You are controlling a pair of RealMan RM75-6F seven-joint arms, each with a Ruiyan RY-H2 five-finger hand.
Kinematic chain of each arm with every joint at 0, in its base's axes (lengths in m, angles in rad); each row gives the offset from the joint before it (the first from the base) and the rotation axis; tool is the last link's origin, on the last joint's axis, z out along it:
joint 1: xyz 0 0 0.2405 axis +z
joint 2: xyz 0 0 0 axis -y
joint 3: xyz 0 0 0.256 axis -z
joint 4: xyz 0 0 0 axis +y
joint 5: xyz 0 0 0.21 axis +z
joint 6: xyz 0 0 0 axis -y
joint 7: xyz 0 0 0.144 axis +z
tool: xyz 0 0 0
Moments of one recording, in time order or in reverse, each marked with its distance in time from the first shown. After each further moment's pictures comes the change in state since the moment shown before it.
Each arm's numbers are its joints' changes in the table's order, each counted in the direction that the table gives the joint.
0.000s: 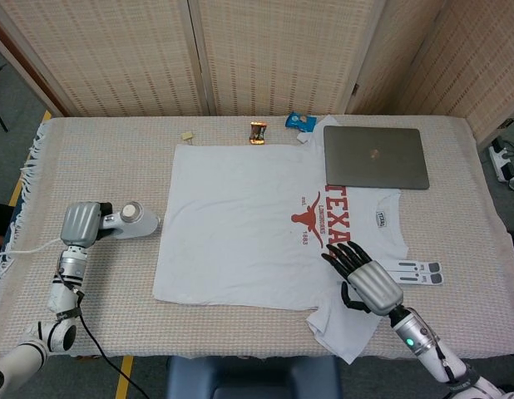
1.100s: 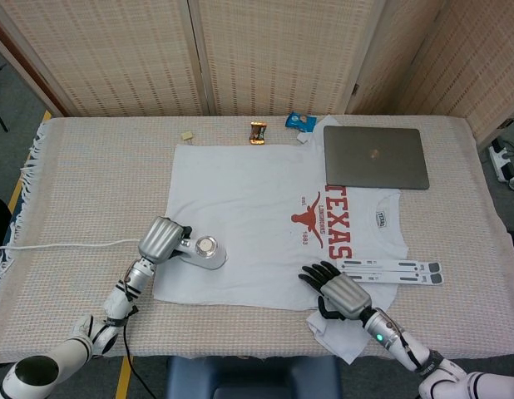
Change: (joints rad) left arm -0.120 0.193 -0.157 0.053 0.257 -0.094 -0.007; right arm 0.105 0.179 0.024 0.165 0.047 0.258 0.072
